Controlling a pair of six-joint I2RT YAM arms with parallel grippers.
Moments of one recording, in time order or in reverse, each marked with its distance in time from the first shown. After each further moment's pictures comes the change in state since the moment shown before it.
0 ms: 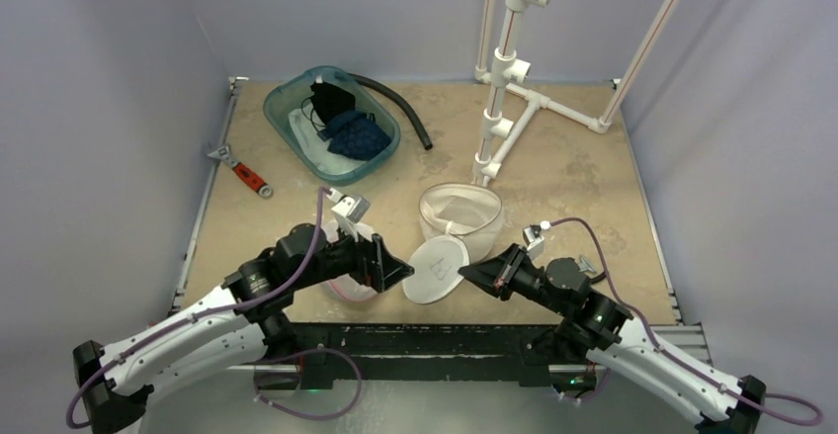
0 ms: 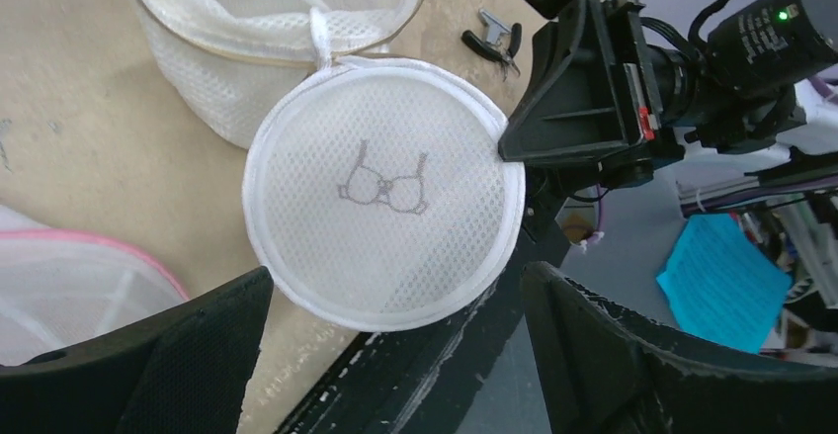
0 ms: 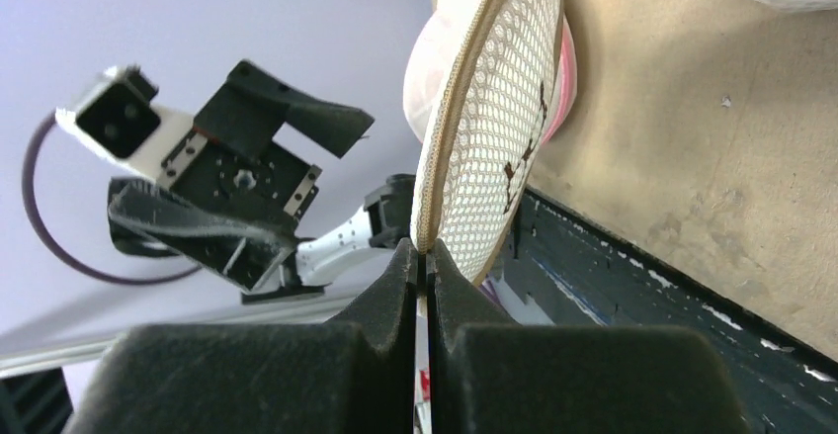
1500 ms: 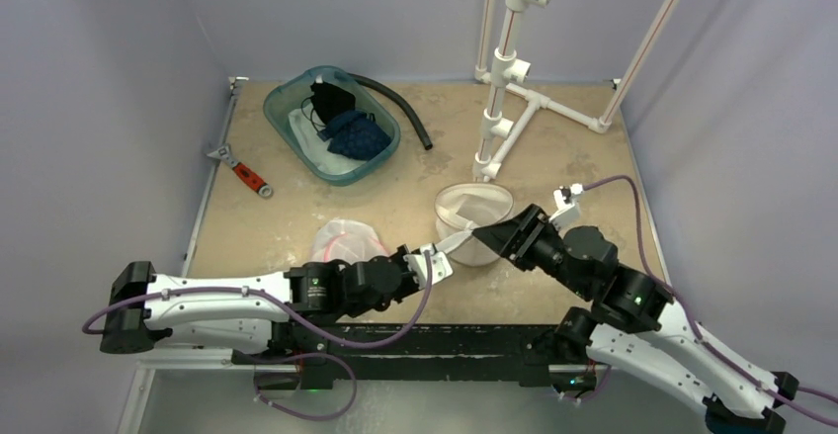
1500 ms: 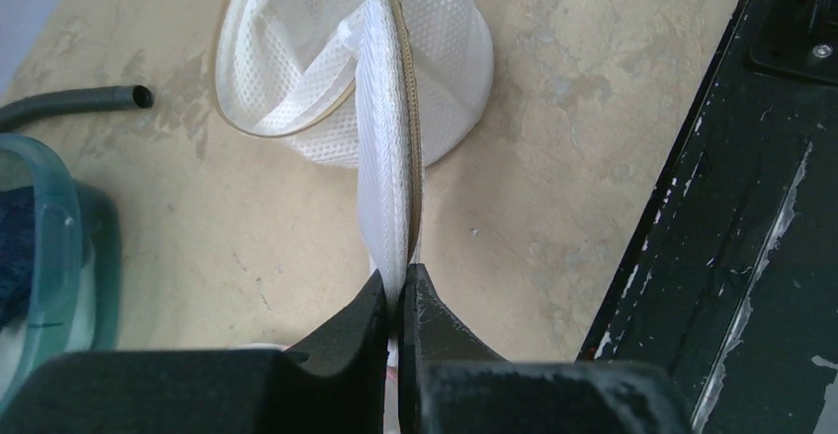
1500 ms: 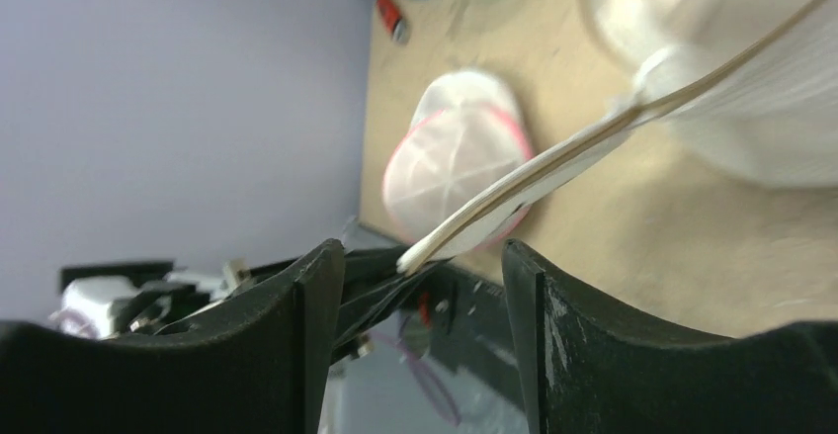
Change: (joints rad) left arm -0.497 0.373 0.161 0.070 -0.592 0.766; right arm 0.000 0.225 0.503 -0.371 0.212 -0.296
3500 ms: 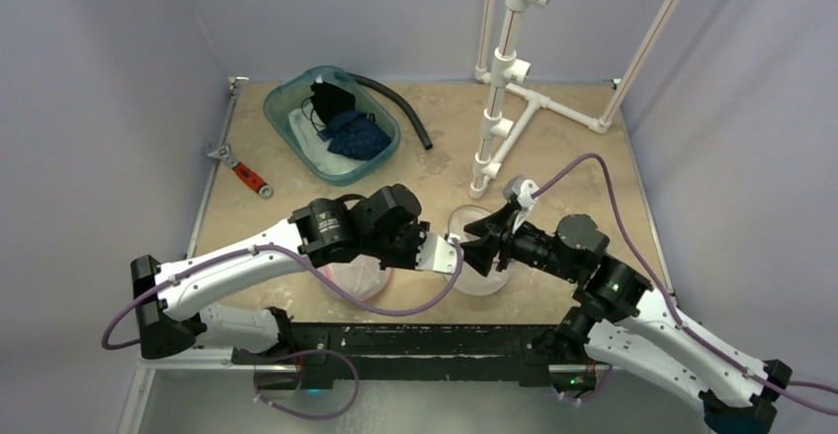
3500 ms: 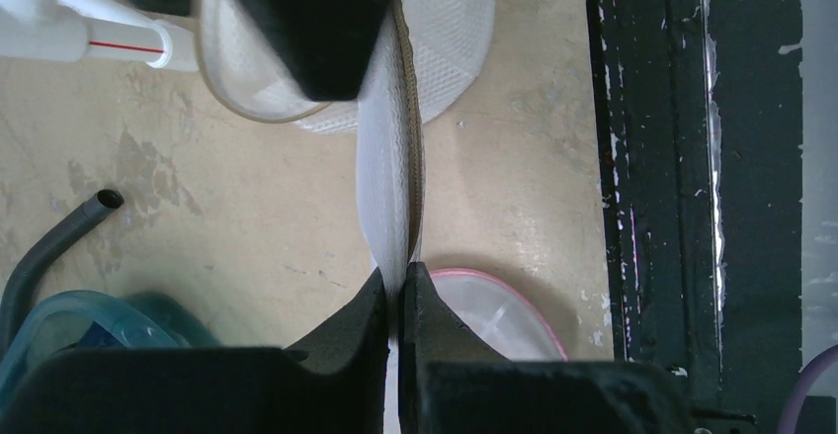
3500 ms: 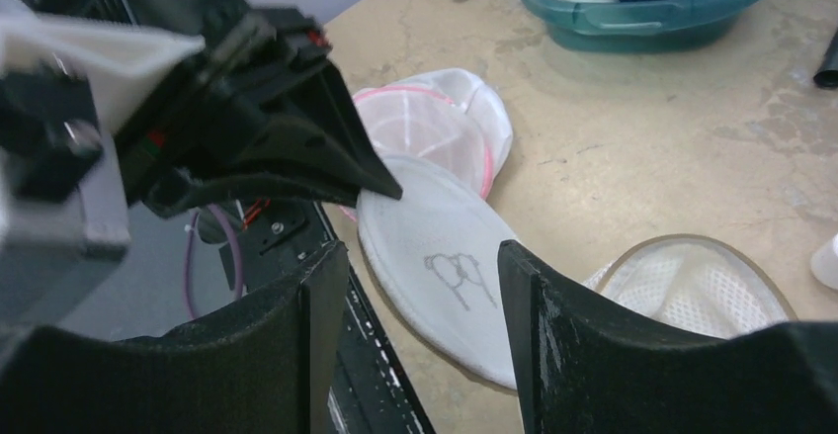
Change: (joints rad) left arm 0.274 0.229 0.530 -0.686 0.572 0.532; right arm -0.034 0.093 -0.005 0.282 -0.341 -0.909
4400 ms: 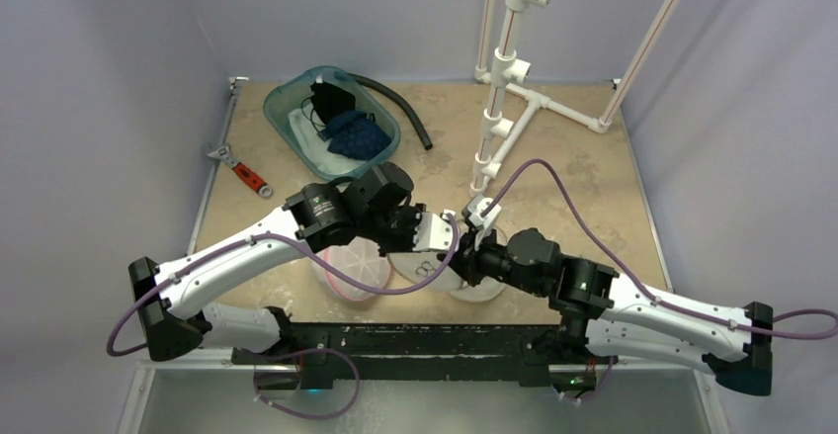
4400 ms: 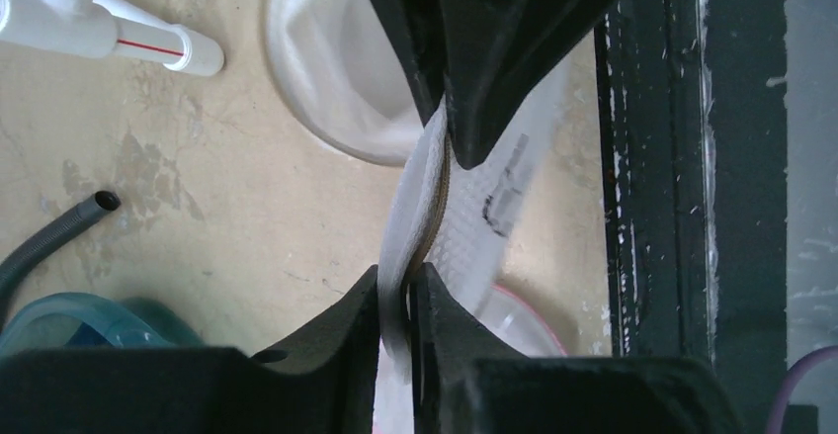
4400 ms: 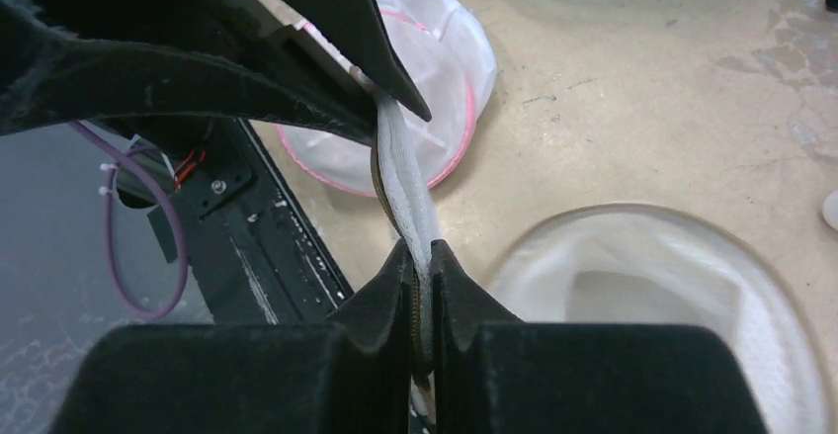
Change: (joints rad) left arm 0.111 0.021 0.070 -0.035 0.136 0.015; right arm 0.302 0.180 0.005 -0.007 0.360 -0.017
